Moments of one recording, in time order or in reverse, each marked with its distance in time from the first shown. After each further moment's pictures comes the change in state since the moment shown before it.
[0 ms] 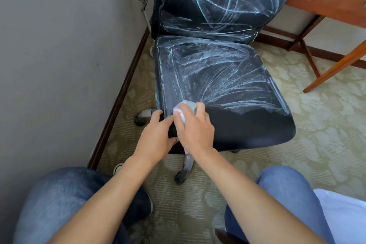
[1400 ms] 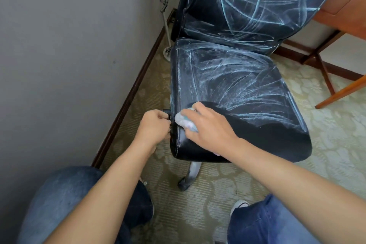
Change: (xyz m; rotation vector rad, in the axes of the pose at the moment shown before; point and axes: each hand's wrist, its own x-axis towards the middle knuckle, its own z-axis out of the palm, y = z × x) left_hand 0.027 -0.028 -0.031 -0.705 0.066 -0.549; right_hand 0.044 0.008 -0.016 -0.242 -0.285 -0.615
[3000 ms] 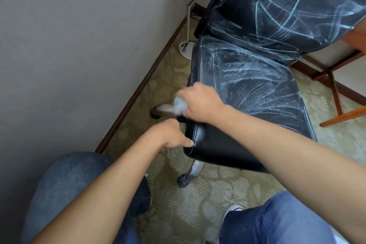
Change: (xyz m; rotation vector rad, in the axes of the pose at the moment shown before) left_hand -0.006 0.002 -0.023 0.620 -0.426 -0.064; right_hand 0.100 -0.043 -0.014 -0.242 -0.221 -0.163
